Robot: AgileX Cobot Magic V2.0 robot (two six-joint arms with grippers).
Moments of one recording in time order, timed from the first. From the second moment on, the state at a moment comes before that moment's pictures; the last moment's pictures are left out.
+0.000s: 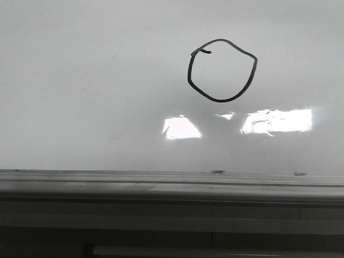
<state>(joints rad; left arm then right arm) -1.26 0.12 -0.40 0.68 0.47 -0.86 0.97 0.92 -1.08 -0.32 0.47 0.09</state>
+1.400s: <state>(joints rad) -1.52 0.74 -0.74 0.50 0.69 -0.41 1.37 1.09 -1.09 -0.15 0.67 -0.02</state>
